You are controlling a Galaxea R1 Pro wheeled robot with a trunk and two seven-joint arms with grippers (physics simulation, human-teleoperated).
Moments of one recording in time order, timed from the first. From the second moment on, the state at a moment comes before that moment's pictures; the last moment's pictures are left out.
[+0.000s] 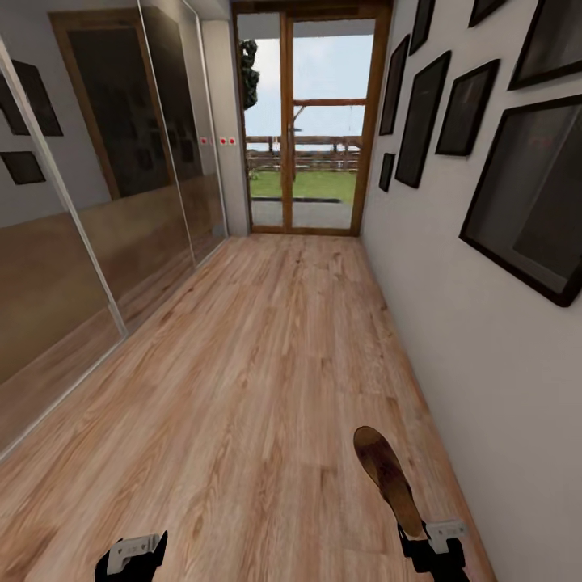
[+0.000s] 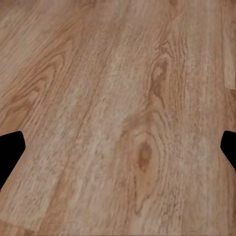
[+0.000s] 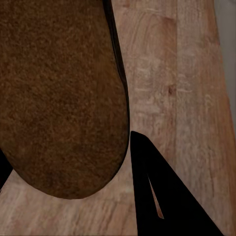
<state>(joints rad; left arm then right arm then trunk) -0.23 0.10 0.28 -0.42 -0.01 -0.47 -0.17 -0.40 -0.09 -0.33 -0.17 0.40 -0.57 0.04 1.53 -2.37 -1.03</state>
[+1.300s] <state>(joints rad) -0.23 0.10 0.29 -0.42 -0.01 -0.47 -0.17 -0.40 -0.09 -0.33 -0.17 0.40 -0.58 0.03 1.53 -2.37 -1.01</state>
